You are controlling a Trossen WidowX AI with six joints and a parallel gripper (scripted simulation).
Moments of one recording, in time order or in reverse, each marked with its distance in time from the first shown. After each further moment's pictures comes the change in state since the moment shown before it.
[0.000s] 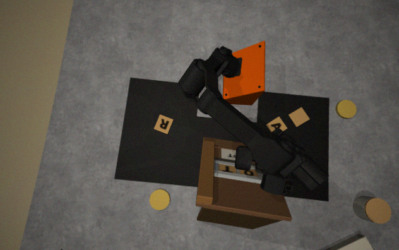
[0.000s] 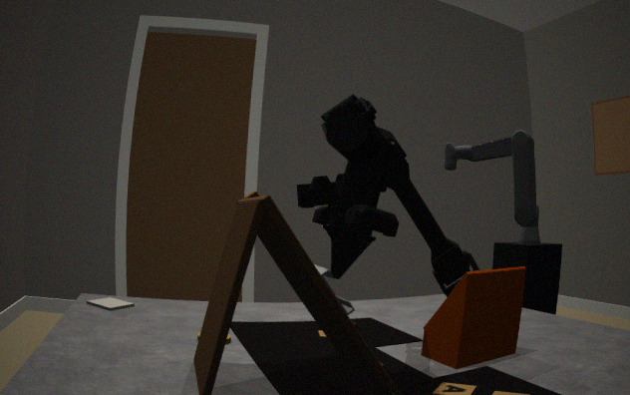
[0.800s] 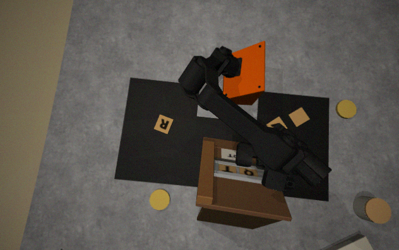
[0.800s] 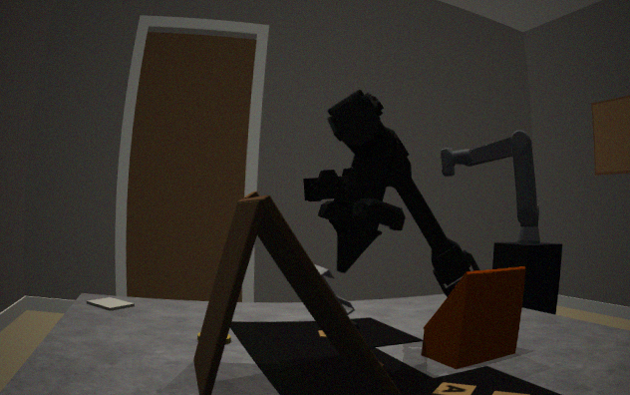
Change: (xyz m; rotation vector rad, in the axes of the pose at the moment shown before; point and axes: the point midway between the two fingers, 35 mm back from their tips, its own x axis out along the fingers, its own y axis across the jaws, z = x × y) arm -0.011 -0.001 -0.007 -0.005 -0.005 -0.001
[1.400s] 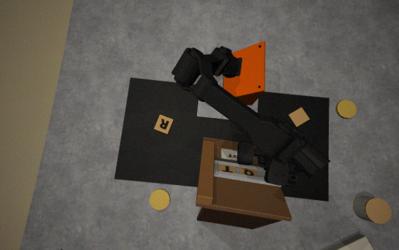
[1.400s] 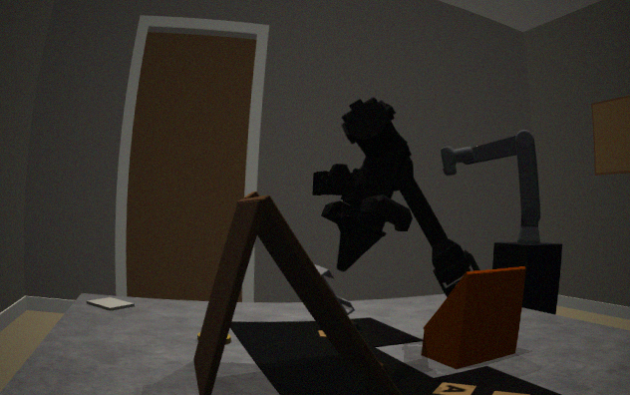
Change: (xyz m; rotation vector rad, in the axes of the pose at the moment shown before) arm -0.002 0.006 -0.001 -0.020 -0.128 0.043
